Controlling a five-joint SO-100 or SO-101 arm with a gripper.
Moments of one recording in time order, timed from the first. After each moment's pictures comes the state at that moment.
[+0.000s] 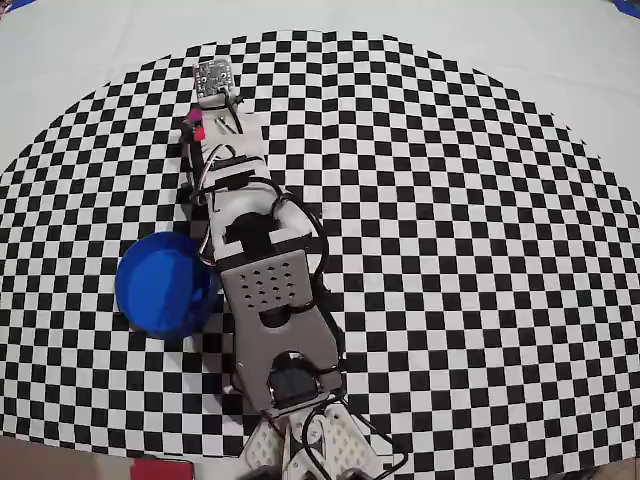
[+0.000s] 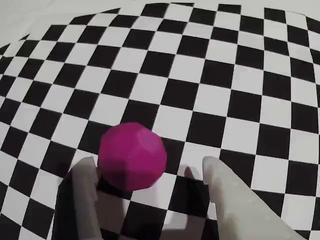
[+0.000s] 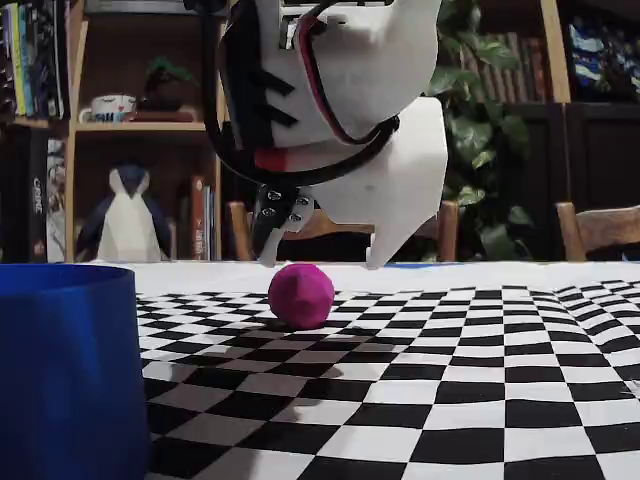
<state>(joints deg) -14.9 63.6 102.5 -7.2 -89.1</state>
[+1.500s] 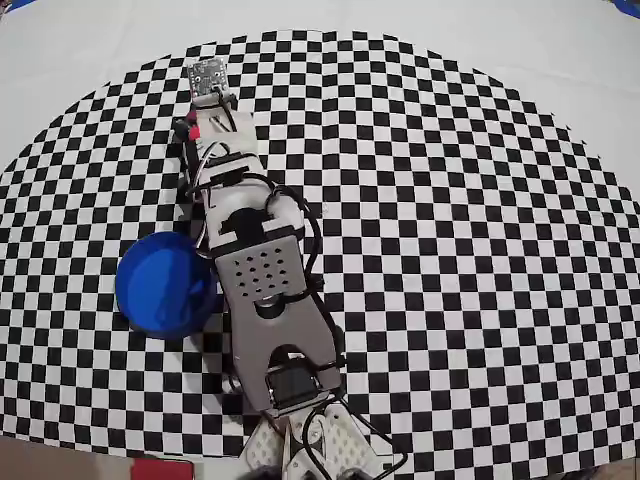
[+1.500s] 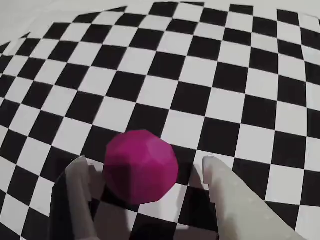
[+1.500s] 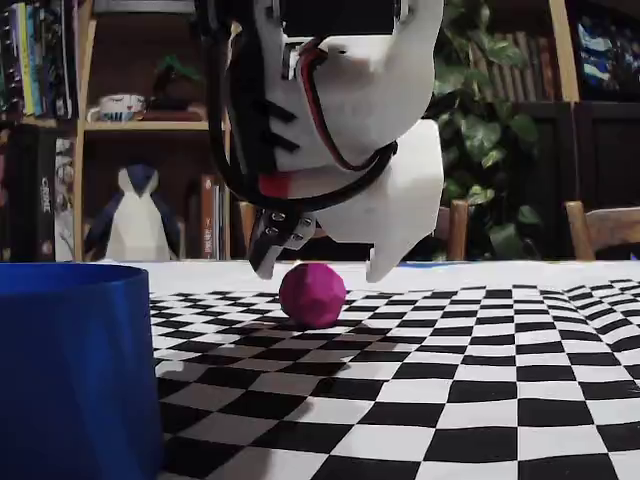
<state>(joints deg) -15.8 58.2 96.2 -6.6 -89.1</state>
